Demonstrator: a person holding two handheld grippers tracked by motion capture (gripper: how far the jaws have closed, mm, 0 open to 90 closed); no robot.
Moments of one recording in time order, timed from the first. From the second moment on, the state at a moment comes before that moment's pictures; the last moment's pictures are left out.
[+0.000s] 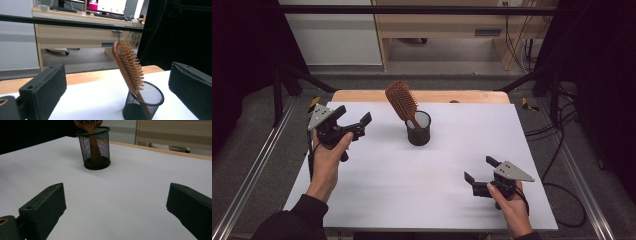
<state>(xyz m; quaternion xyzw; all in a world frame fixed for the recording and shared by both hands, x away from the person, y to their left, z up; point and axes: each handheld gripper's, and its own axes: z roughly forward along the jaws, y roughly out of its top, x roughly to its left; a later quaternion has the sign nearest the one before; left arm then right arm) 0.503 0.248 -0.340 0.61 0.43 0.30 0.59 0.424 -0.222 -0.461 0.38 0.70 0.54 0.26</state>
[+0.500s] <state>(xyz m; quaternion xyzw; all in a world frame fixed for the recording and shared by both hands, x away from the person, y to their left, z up) 0.485 0.286 -0.343 0.60 0.44 0.32 0.59 0.424 -0.222 -0.461 0.39 0.70 0.54 0.26</state>
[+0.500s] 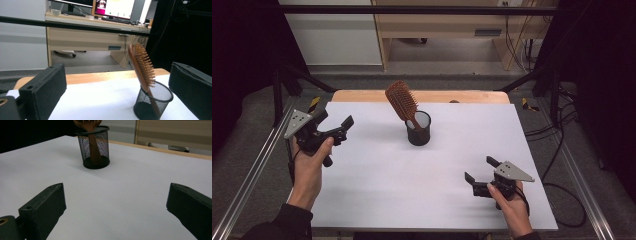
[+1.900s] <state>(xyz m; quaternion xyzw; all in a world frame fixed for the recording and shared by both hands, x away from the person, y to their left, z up) 0.451 0.333 -0.381 0.57 0.47 0.33 0.58 0.424 -0.223 -0.462 0.39 0.70 0.54 0.26</state>
